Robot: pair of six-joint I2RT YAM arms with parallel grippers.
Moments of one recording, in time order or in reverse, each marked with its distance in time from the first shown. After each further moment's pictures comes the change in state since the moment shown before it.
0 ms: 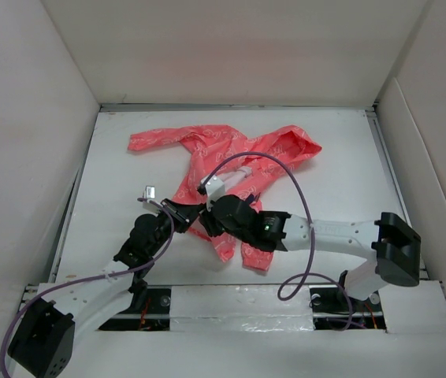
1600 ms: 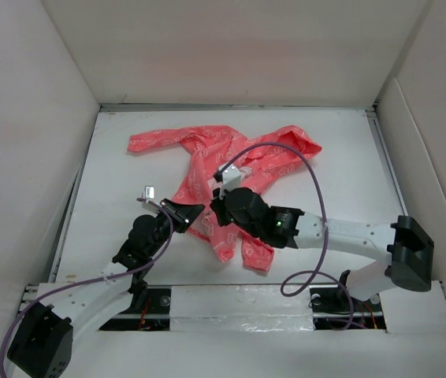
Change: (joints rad) left arm 0.000 -0.034 -0.002 -0.009 0.008 -0.002; right arm -0.042 -0.048 -0.007 -0.017 0.097 0.069
